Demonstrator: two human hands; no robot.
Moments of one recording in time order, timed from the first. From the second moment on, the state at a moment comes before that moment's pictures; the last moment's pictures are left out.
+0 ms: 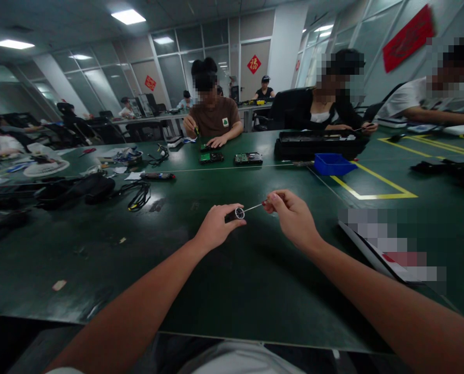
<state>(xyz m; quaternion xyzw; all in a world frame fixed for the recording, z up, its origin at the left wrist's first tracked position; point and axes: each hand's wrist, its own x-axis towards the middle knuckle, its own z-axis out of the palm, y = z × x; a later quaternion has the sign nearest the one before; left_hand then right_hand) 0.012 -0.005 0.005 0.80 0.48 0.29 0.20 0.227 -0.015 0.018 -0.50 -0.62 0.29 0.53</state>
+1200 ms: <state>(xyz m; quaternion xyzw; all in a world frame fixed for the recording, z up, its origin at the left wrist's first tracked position) 0.009 -0.001 -0.002 0.80 0.48 0.30 0.20 0.227 -0.028 0.027 -0.50 -0.73 0.20 0.42</state>
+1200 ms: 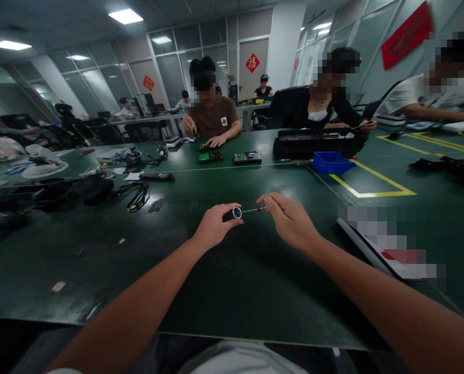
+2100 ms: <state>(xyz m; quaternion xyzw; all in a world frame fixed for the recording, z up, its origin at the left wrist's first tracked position) 0.006 0.002 0.005 0.83 0.46 0.27 0.19 0.228 -0.001 0.001 -0.46 -0.52 0.43 0.58</state>
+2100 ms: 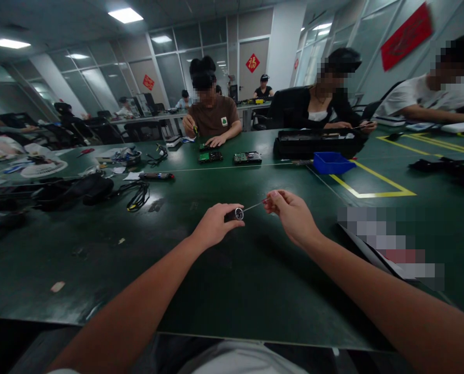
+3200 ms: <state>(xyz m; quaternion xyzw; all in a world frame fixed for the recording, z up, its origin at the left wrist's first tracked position) 0.005 0.003 0.001 0.82 0.48 0.27 0.18 0.228 -0.026 0.026 -0.49 -0.74 0.19 0.42</state>
